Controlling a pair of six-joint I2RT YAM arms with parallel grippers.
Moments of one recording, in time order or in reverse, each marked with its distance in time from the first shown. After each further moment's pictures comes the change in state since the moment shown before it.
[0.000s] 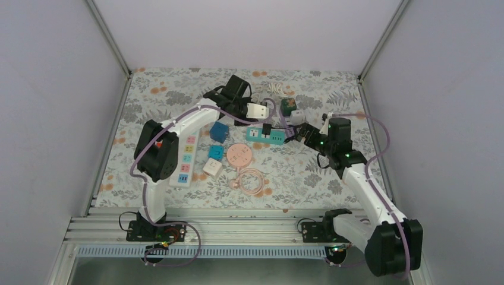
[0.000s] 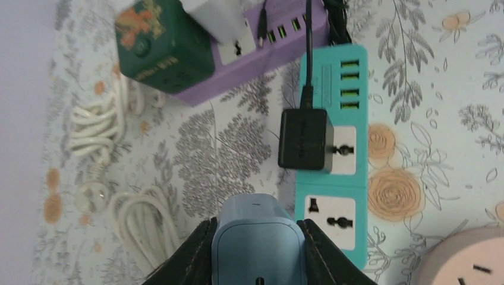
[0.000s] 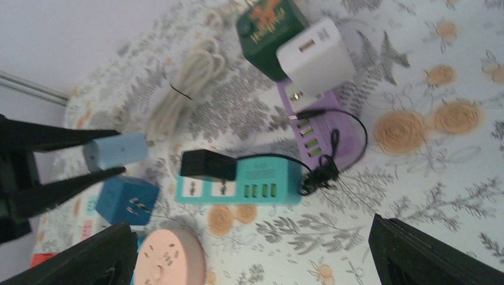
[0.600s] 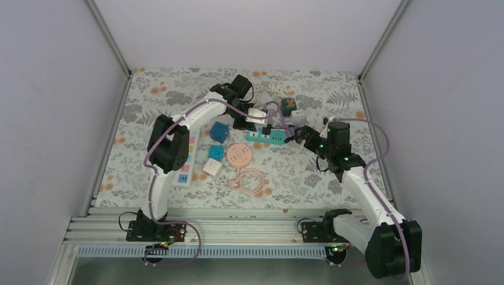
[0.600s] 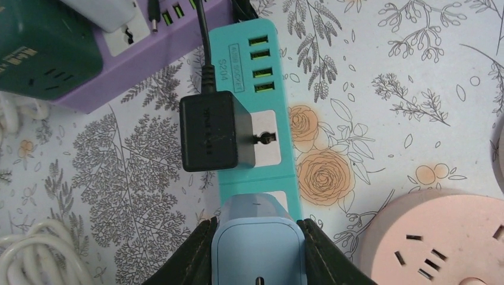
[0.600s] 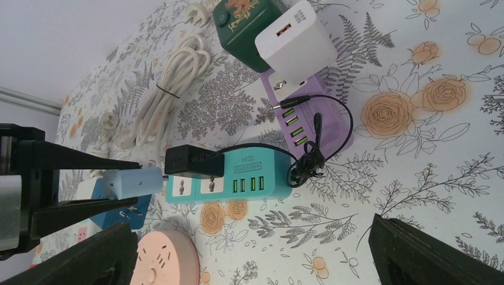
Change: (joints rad) left arm 0.032 0.194 0.242 -0.336 0.130 0.156; right arm 0.000 0.000 -0.060 0.024 0.030 0.050
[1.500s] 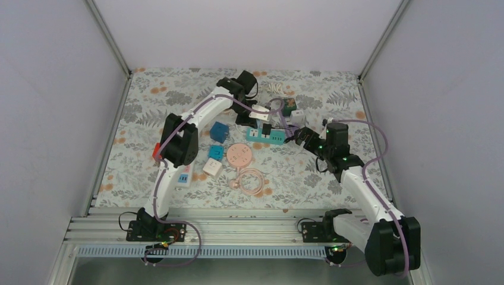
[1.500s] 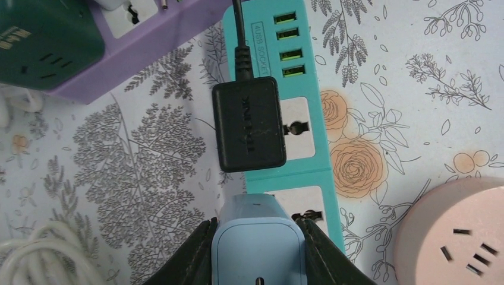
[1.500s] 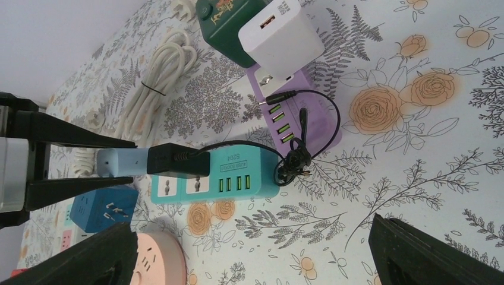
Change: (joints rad) left arm 0.000 0.169 0.277 -0.174 -0.047 0.041; right arm 0.000 0.016 -0.028 0.030 0.017 -0.002
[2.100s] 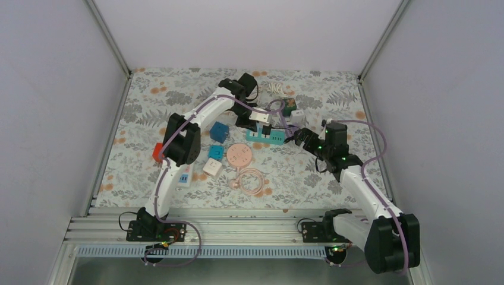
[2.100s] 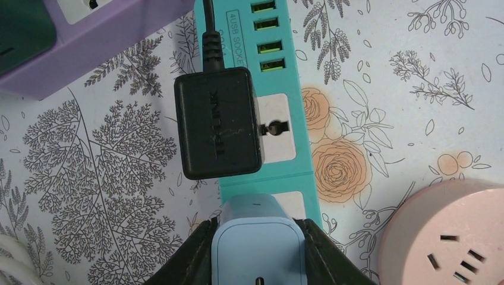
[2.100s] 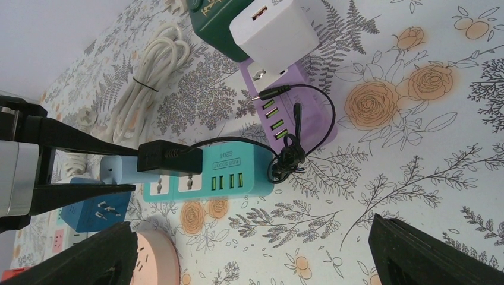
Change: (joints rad) left arm 0.000 0.058 0.047 -0.069 0.027 -0.001; right arm 0.000 0.021 -0.010 0.010 0.002 -0.004
